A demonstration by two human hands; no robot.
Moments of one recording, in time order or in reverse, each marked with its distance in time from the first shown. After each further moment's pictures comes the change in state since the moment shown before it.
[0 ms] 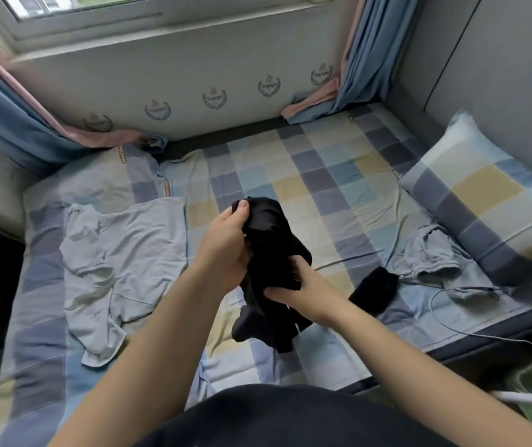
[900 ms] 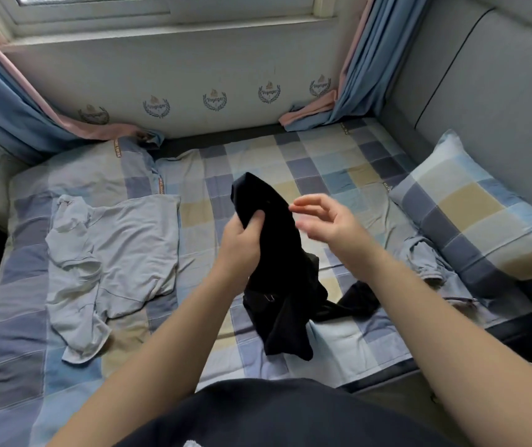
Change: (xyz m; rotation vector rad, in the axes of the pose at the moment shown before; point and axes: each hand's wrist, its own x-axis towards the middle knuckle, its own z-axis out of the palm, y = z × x) left_hand 0.017 -0.033 -0.010 0.277 -0.003 0.336; right_hand 0.005 -0.073 -0.065 0.220 0.093 -0.170
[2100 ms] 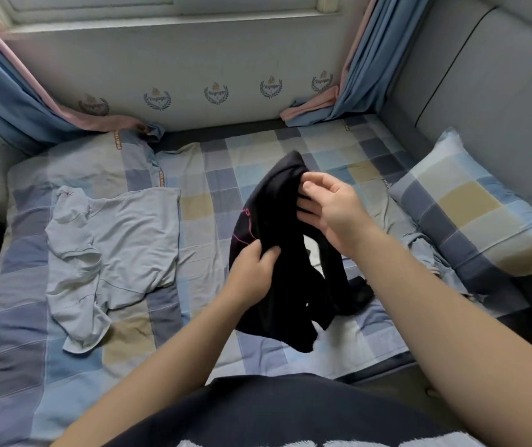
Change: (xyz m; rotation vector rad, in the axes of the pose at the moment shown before) left_hand -0.027 -0.046 -0.014 0.473 -0.140 -0.031; right_hand 0.015 -0.027 0.026 0.307 0.204 0.074
